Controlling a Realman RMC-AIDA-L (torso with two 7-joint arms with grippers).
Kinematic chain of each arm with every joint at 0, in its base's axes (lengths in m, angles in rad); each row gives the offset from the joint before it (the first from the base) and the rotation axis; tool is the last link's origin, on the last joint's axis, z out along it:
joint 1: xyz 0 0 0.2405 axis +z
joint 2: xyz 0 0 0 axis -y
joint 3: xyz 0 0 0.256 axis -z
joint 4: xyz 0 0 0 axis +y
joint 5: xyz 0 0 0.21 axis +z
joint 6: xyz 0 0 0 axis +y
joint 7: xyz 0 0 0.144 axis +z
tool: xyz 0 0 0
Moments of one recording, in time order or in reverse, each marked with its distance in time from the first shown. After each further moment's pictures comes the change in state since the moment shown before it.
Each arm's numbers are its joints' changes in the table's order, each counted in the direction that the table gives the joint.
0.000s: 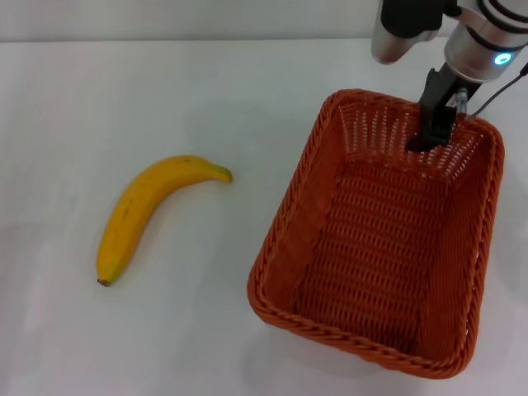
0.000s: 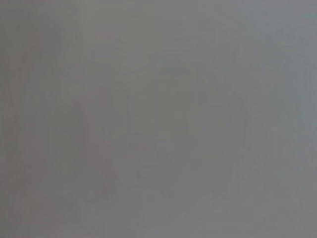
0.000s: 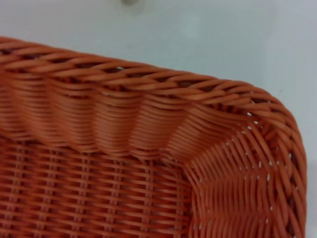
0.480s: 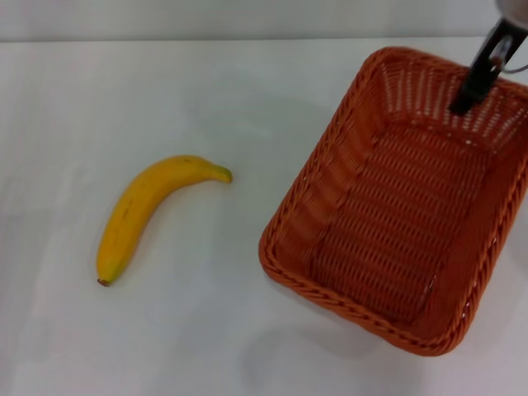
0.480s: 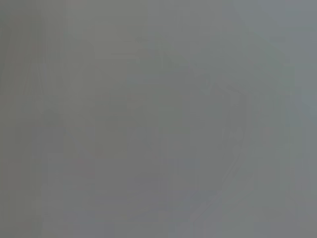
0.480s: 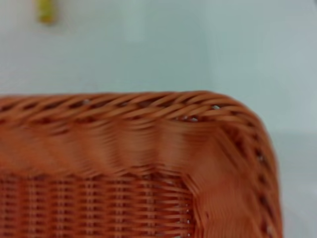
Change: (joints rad) left arm -0.029 -0.007 0.000 -0.013 -0.004 0.009 0.000; right arm 0.039 0.096 -0.068 -0.033 -0.034 -0.148 0.281
